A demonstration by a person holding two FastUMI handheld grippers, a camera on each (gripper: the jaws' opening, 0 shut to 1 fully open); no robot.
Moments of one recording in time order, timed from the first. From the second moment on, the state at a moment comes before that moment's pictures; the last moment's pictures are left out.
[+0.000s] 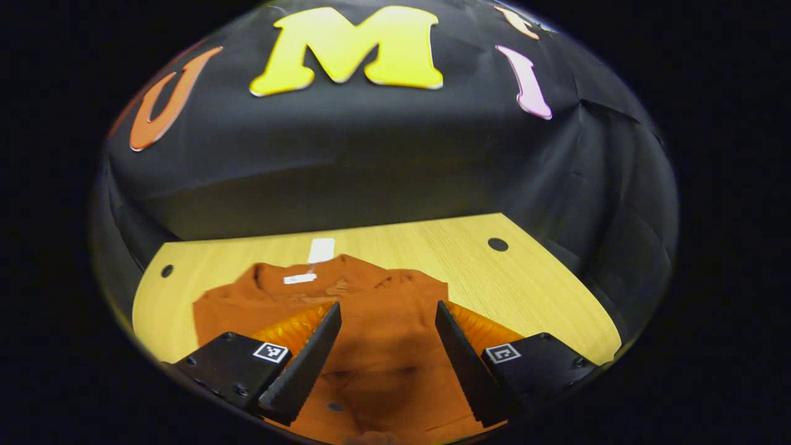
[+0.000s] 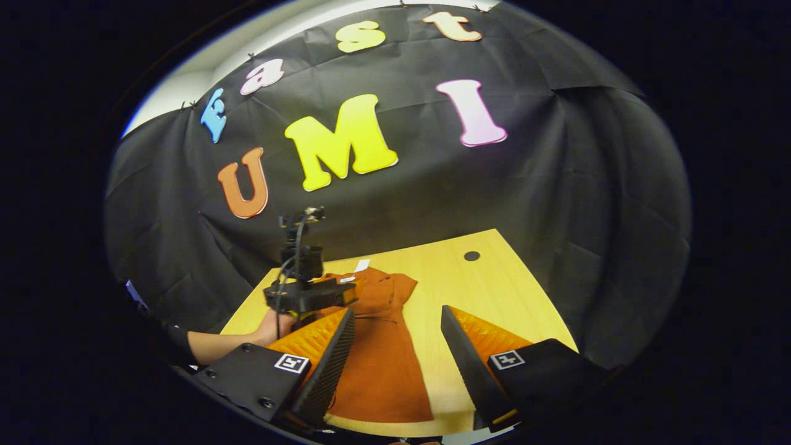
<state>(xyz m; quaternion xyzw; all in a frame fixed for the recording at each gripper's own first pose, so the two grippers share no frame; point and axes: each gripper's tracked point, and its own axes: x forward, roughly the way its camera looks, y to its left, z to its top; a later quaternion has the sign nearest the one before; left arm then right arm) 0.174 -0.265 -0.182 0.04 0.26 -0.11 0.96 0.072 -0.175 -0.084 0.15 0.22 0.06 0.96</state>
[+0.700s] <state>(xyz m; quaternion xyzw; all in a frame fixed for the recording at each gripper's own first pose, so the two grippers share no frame) -0.055 -0.024 -0.129 0.04 0.23 0.05 0.97 0.062 -0.096 -0.148 0.11 0.26 0.12 0.95</state>
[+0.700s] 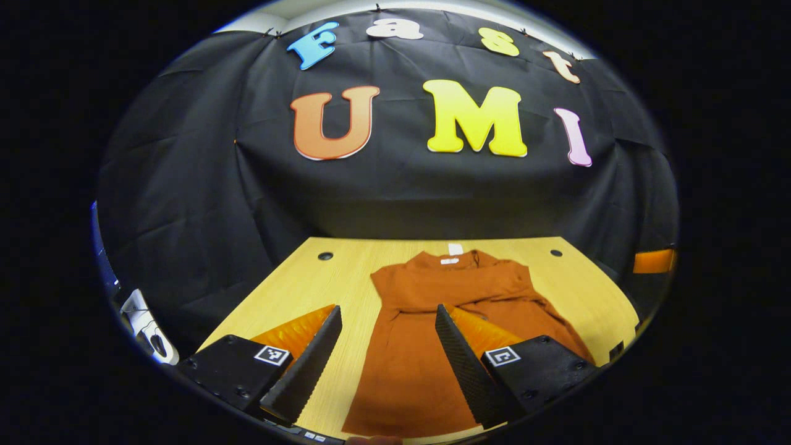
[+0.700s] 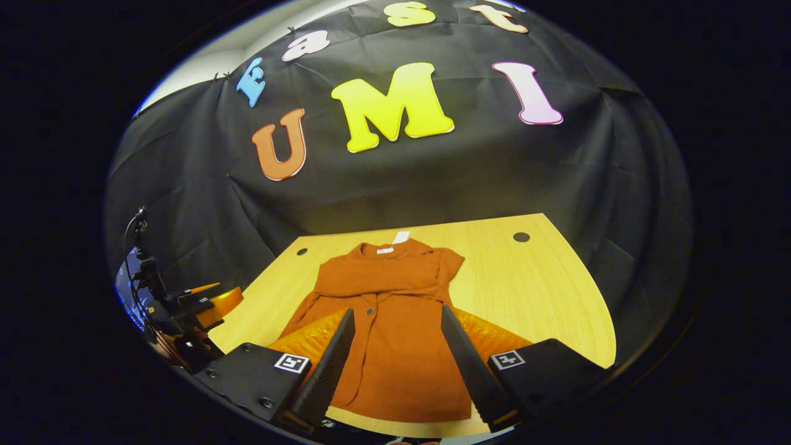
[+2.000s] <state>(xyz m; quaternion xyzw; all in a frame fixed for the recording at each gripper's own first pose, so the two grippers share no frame) -0.167 -0.010 -0.305 -0.22 0.53 -0.07 0.82 -0.036 -0.154 -0.377 0.07 0.51 0.05 0.85</state>
